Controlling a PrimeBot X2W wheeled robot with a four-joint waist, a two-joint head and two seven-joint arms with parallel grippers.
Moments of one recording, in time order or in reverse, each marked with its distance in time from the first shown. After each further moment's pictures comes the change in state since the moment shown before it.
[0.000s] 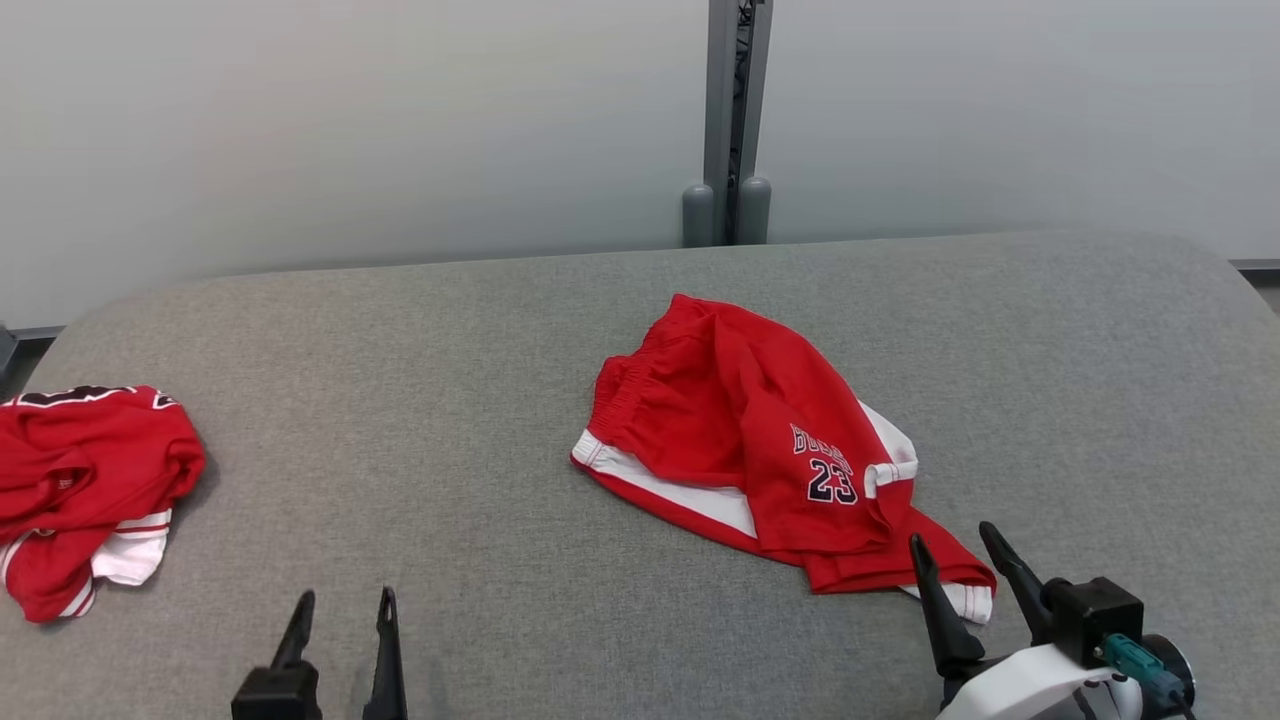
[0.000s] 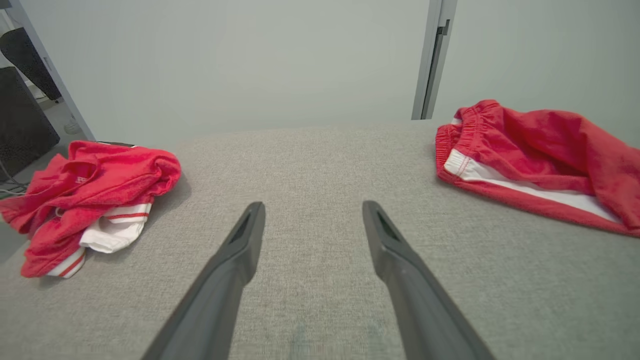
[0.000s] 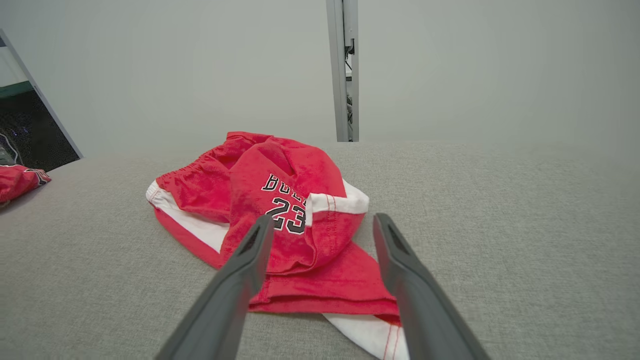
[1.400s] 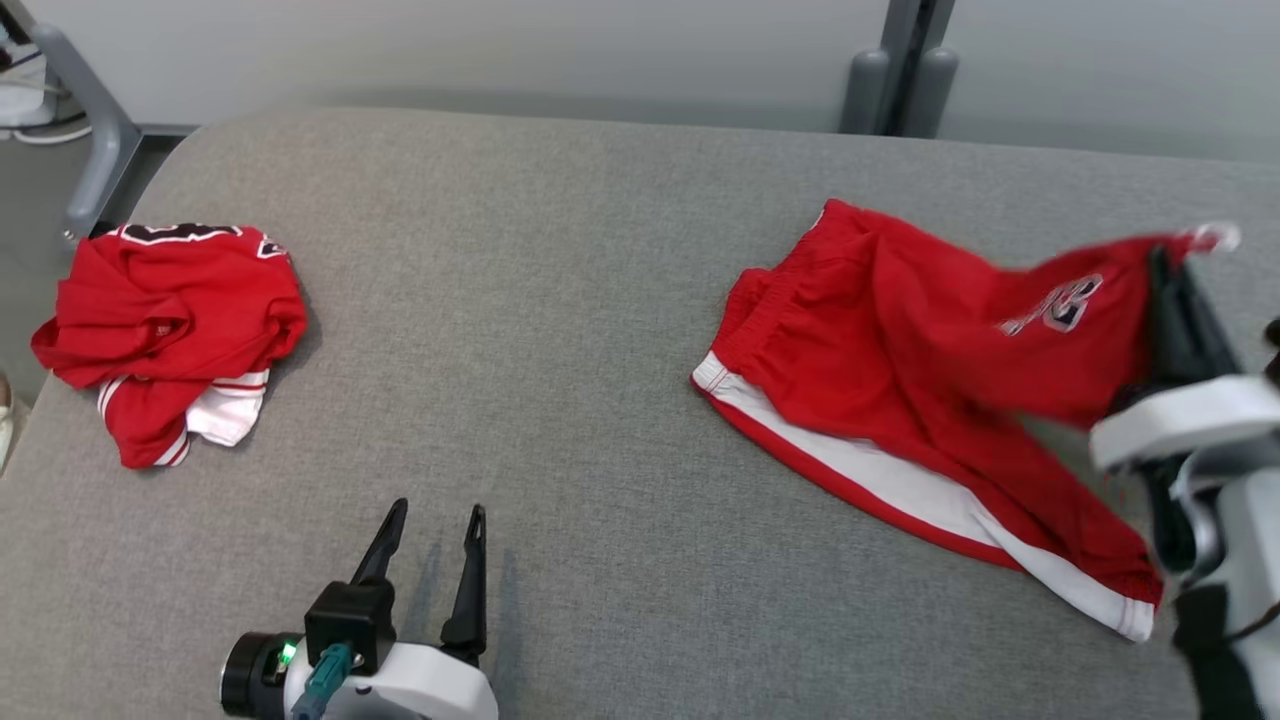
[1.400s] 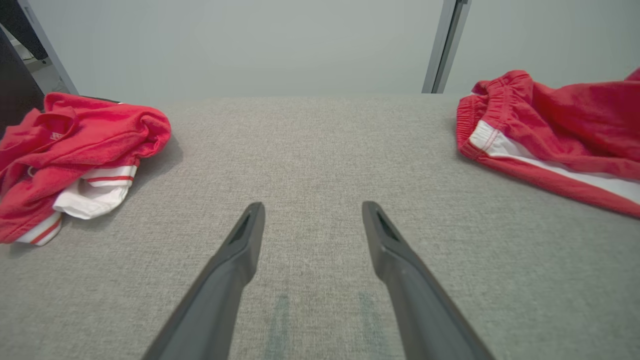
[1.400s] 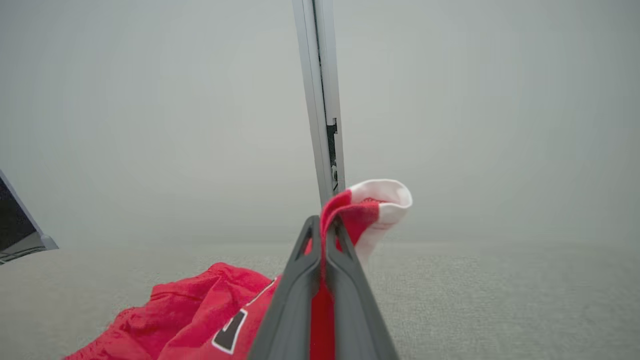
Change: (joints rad) left arm -0.105 -0.077 -0.040 0.011 0.046 -0.095 0.000; right arm -0.382 -0.098 -0.216 0.081 0.041 0.000 0.000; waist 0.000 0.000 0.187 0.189
